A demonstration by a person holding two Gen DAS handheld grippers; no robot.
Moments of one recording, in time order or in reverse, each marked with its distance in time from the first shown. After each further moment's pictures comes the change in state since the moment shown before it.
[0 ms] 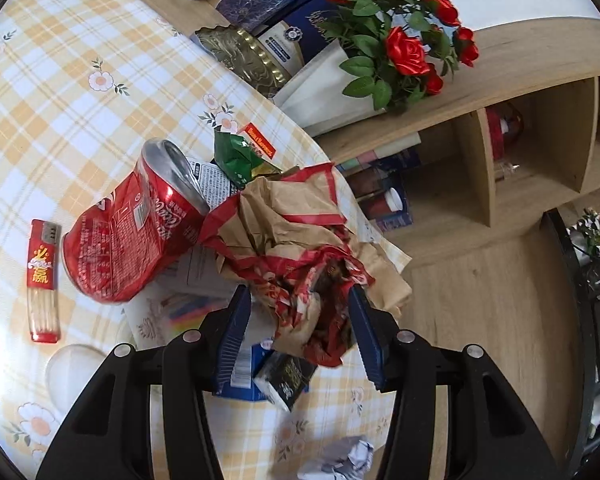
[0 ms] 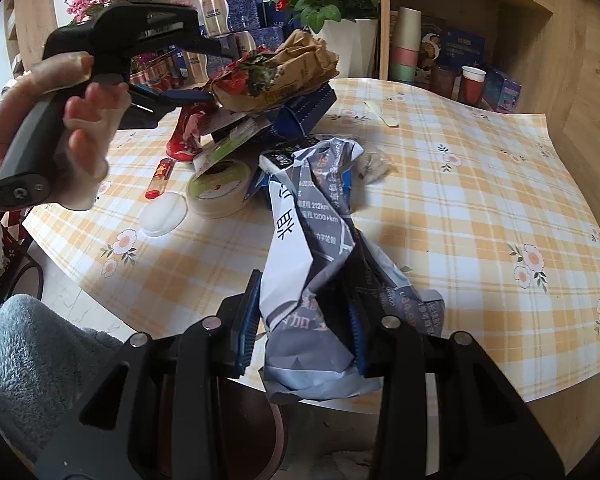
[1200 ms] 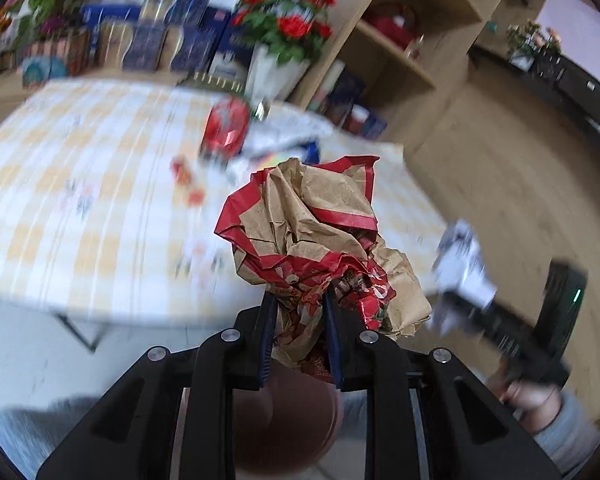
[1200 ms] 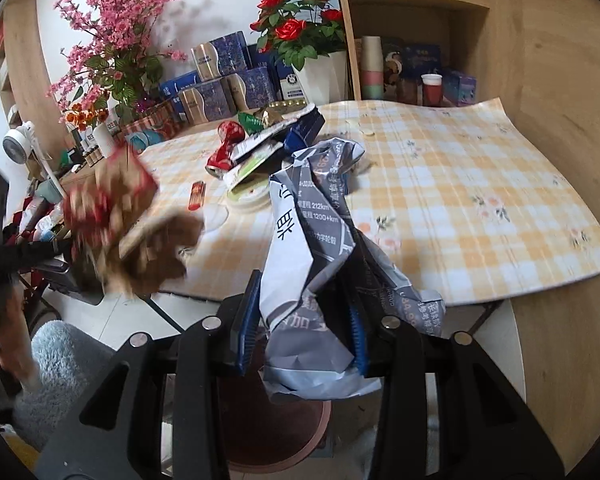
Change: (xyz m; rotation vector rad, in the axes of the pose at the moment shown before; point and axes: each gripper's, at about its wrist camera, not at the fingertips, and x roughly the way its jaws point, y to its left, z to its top) left arm -0.201 0.066 -0.198 0.571 0.014 0.127; right arm -0.101 0.037 -0.067 0.149 -0.127 -0.012
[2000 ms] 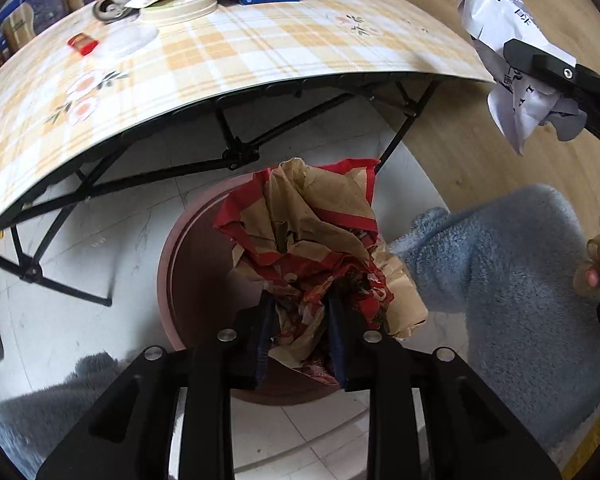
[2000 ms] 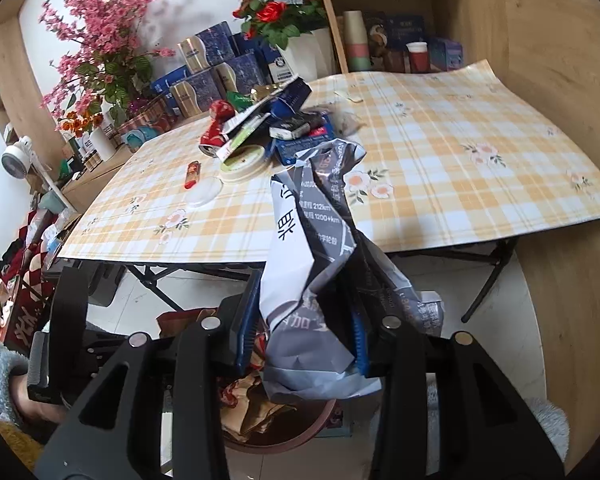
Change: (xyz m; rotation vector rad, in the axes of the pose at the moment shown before) left arm 0.118 -0.035 -0.106 0.340 0.446 0.115; right arm 0.002 -0.022 -0.037 0.091 0.046 0.027
